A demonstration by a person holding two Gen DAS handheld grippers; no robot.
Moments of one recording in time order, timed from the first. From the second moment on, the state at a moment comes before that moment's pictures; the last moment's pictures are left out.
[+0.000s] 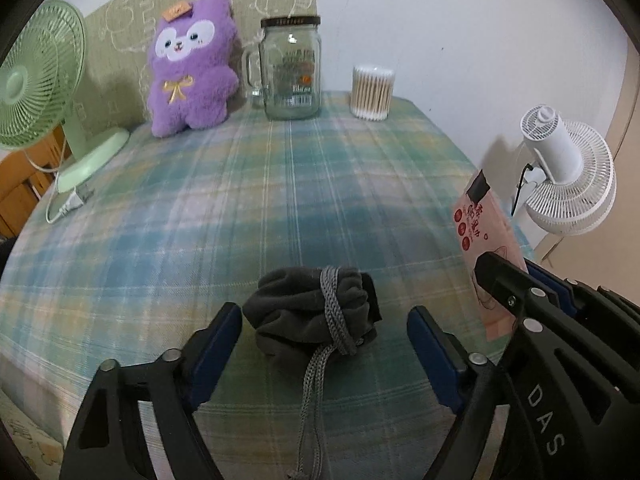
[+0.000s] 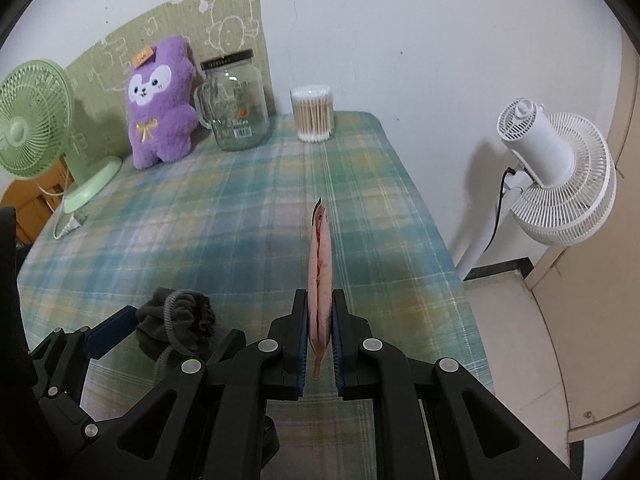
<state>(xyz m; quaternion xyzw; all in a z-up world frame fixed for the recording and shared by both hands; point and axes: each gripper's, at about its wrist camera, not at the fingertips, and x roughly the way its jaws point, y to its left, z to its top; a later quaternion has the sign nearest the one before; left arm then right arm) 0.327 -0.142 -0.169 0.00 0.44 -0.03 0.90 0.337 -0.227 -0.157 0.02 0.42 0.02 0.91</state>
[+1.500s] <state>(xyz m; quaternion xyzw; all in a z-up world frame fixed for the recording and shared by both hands) 0.236 -0.125 -0.096 0.01 0.37 0.02 0.93 0.250 -0.214 -0.086 0.04 0.37 0.04 0.93</state>
